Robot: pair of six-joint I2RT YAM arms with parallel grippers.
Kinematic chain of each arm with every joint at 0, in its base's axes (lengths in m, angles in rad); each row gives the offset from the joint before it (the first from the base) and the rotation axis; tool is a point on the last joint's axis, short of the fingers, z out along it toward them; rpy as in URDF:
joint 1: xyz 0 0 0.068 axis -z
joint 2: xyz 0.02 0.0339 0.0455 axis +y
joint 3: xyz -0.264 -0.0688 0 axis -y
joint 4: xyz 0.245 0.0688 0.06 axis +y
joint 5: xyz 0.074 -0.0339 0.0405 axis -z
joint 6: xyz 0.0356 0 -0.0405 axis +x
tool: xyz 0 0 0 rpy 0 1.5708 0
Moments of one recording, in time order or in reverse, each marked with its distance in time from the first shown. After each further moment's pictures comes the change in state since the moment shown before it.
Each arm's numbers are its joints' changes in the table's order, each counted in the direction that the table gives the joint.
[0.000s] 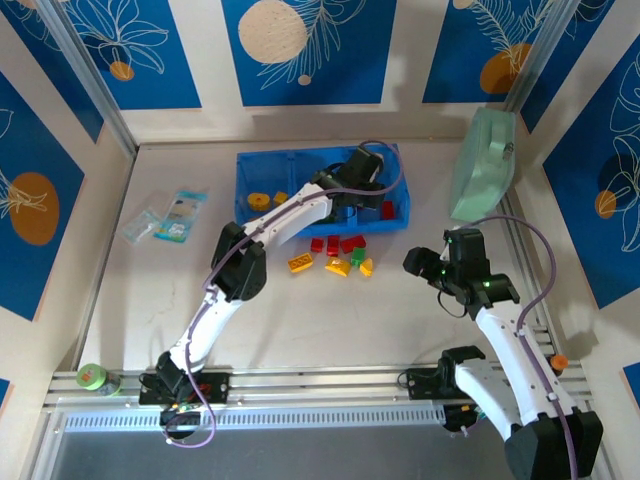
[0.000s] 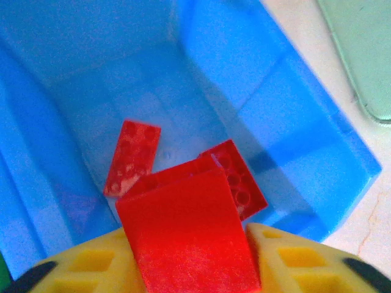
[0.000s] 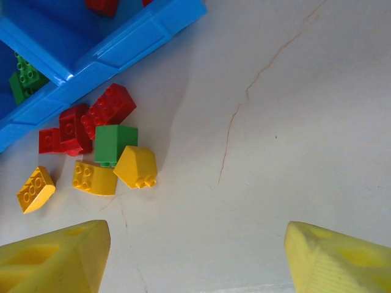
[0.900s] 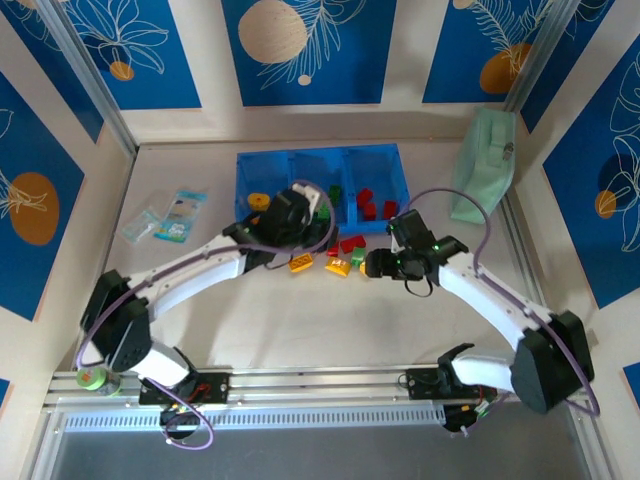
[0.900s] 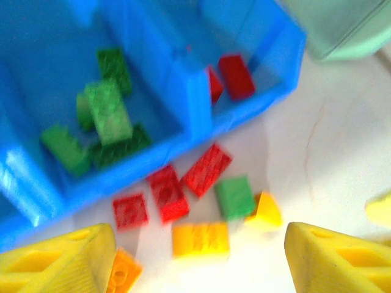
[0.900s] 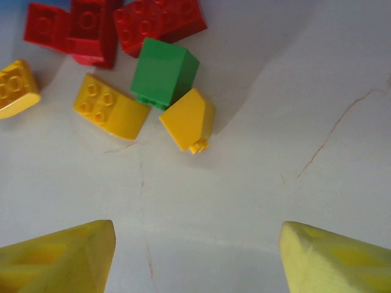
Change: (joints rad) left arm 0.015 -0.956 -1.239 -0.373 0.004 -0.022; right arm -0.331 0.445 0.190 -0.017 0.078 -0.125
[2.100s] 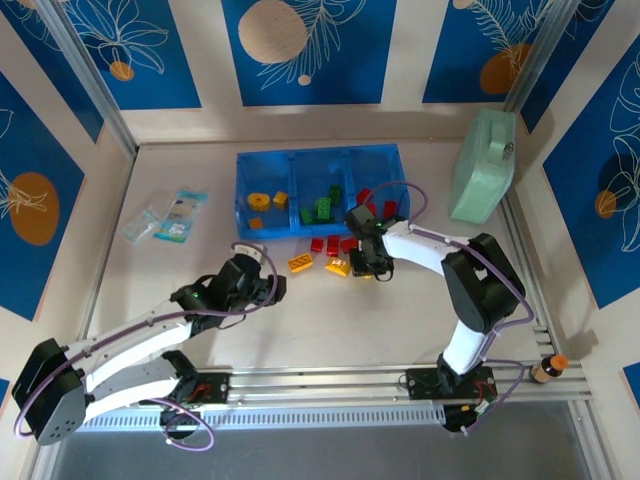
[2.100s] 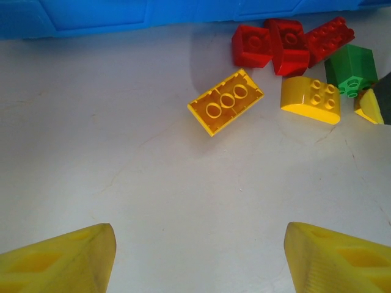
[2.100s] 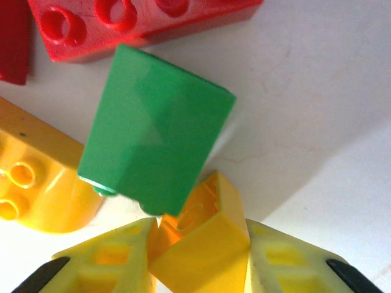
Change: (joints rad) left arm 0.003 -0.484 -0.560 0.024 -0.126 -0.195; right arm -0.120 0.477 0.217 0.009 0.131 0.005
